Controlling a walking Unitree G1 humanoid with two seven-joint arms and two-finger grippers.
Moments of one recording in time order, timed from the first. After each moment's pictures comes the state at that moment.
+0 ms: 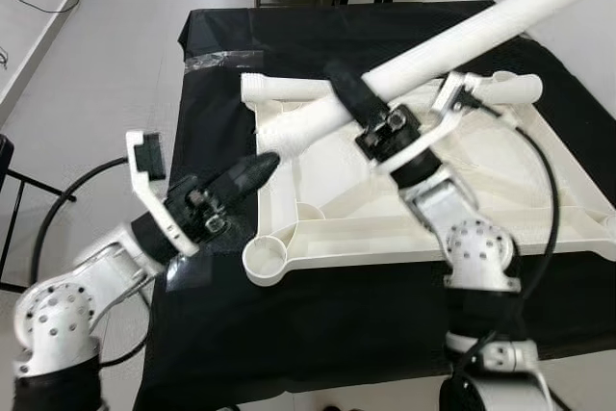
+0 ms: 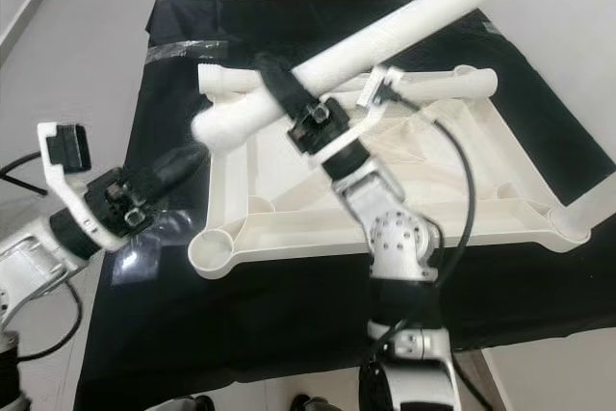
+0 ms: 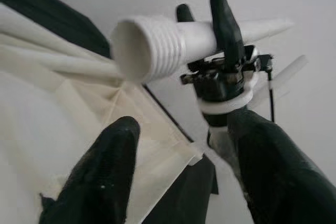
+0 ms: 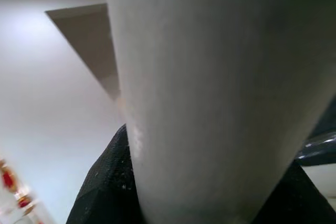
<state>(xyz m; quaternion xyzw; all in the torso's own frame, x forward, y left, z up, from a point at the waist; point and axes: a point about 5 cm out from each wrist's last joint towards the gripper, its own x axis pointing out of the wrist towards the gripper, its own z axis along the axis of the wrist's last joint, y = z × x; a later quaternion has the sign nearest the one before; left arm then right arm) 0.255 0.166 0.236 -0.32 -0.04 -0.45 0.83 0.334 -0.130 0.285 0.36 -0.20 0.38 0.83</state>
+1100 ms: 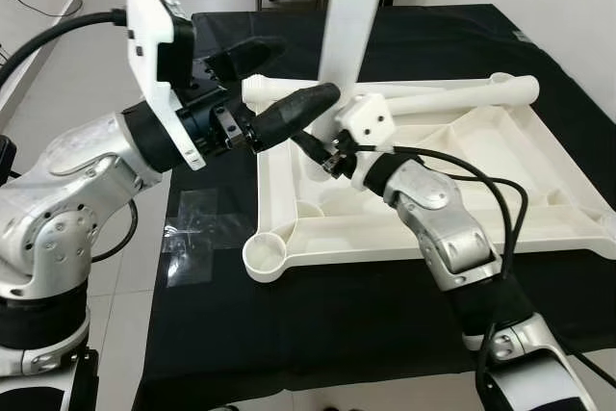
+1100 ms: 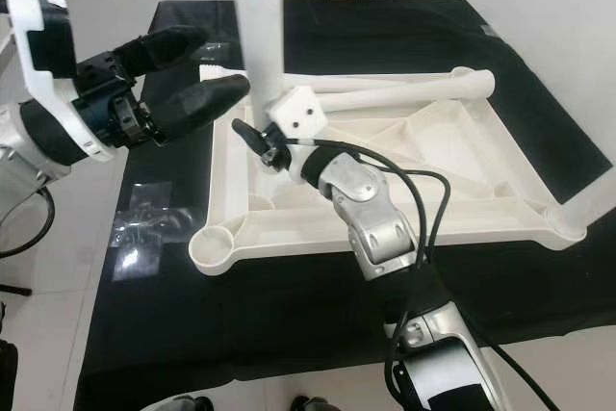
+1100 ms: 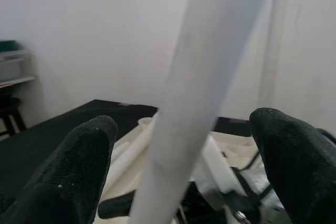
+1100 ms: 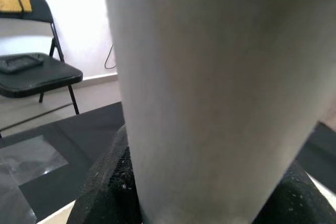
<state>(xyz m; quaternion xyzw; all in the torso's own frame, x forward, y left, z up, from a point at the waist) 0.266 0.128 0.353 0.03 -0.23 -0.48 0.84 0.344 -0.081 0.256 -0.19 -0.17 0.34 0.91</state>
